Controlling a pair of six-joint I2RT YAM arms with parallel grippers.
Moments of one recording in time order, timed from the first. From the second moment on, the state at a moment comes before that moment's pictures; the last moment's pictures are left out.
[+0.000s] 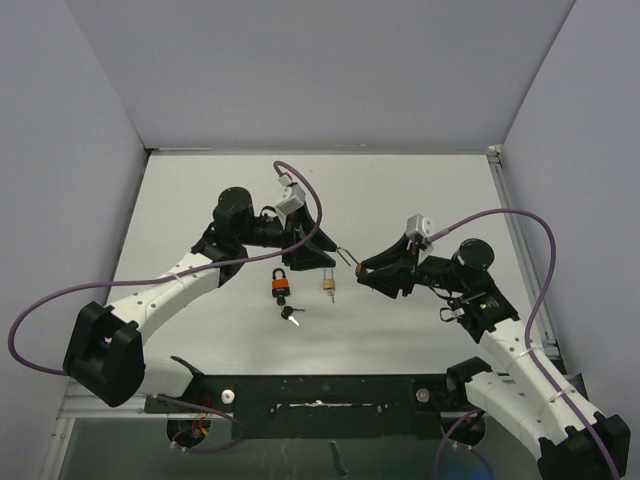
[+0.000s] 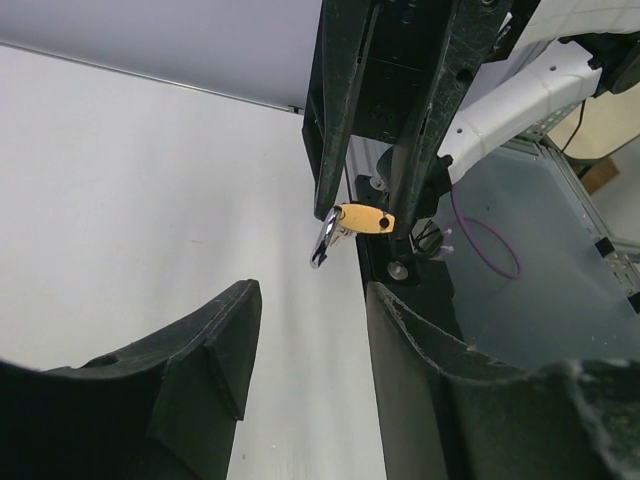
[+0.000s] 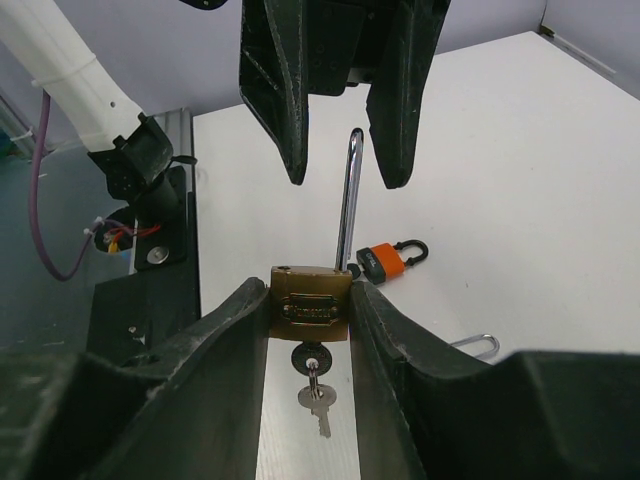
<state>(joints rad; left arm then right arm) -0.56 1.36 0.94 0.41 1.10 -0.34 0.38 0.78 0.59 0.19 -0.95 0.14</state>
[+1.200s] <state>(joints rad) -0.57 1.36 0.94 0.51 1.10 -0.43 0.39 0.82 0.59 0.21 -0.94 0.17</state>
